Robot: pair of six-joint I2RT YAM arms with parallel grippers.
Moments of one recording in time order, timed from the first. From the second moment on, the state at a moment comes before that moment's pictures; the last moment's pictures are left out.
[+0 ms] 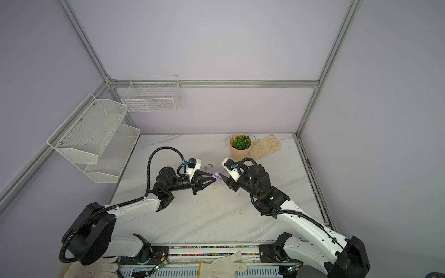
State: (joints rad) left arm -0.54 1.38 0.61 0.79 0.82 -0.28; right arm 0.71 1.01 0.78 0.03 -0.10 -0.28
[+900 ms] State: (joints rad) left arm -0.54 1.38 0.61 0.82 0.86 -0.29; right arm 0.73 0.97 0.87 -0.23 -0.19 -0.40
